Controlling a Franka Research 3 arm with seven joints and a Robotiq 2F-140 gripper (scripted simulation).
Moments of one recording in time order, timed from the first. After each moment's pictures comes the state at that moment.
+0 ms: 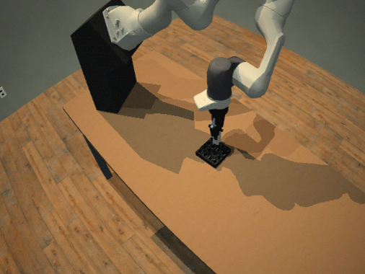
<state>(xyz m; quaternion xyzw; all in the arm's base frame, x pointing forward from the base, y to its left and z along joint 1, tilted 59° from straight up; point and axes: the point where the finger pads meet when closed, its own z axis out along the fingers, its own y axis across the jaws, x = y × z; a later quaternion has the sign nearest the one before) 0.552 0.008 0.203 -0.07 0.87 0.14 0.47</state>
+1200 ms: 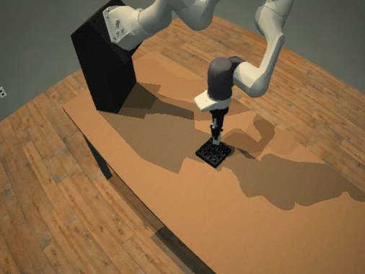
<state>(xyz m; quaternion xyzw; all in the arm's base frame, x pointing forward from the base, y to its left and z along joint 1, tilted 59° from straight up) 0.552 0.008 0.203 -0.11 0.87 0.11 0.47</state>
